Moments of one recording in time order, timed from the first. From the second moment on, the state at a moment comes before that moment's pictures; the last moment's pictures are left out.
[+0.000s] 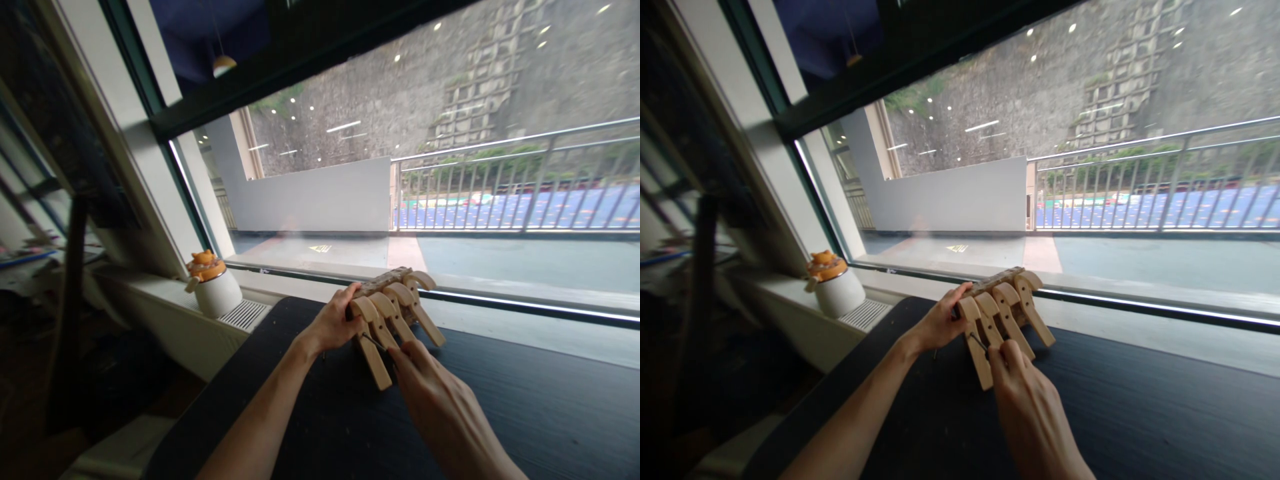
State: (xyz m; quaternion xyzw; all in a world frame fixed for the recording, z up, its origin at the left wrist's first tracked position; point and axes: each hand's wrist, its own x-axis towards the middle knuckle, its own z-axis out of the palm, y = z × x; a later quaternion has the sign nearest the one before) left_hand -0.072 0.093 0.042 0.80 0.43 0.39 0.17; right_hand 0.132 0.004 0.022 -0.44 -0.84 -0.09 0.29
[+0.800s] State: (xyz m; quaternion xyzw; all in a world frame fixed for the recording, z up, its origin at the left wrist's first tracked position) left_hand -0.073 0.092 0.041 0.80 0.43 0.38 0.17; right_hand 0.132 0.006 0.023 -0.42 -0.84 -0.19 0.27
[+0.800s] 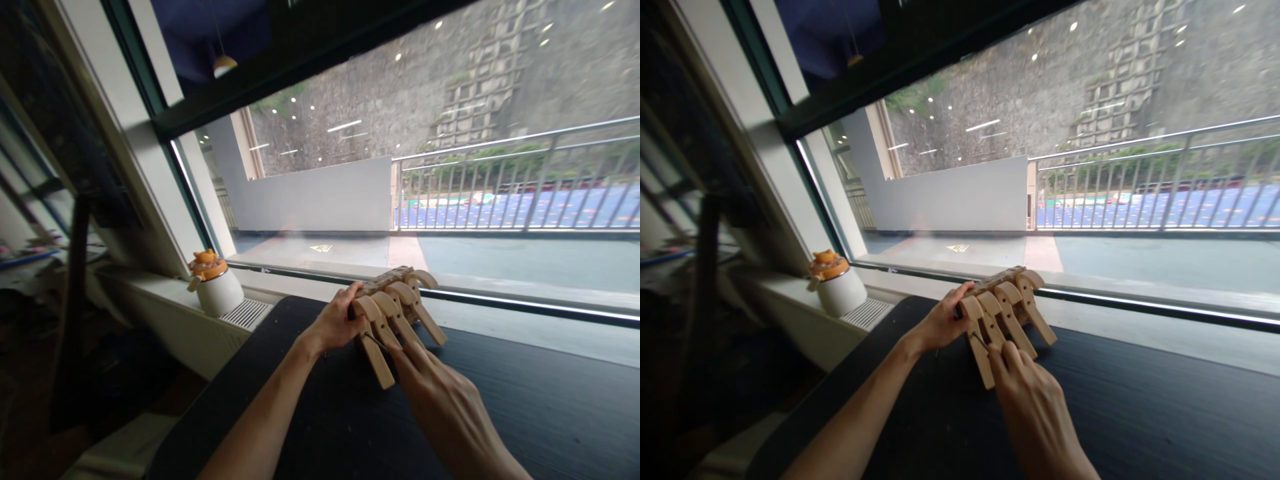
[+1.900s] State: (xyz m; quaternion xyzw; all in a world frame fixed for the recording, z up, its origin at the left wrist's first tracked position) left_hand -0.070 0.091 0.043 0.80 0.43 0.39 0.15; right_hand 0.132 0.011 0.020 -0.45 -0.83 -0.12 0.29
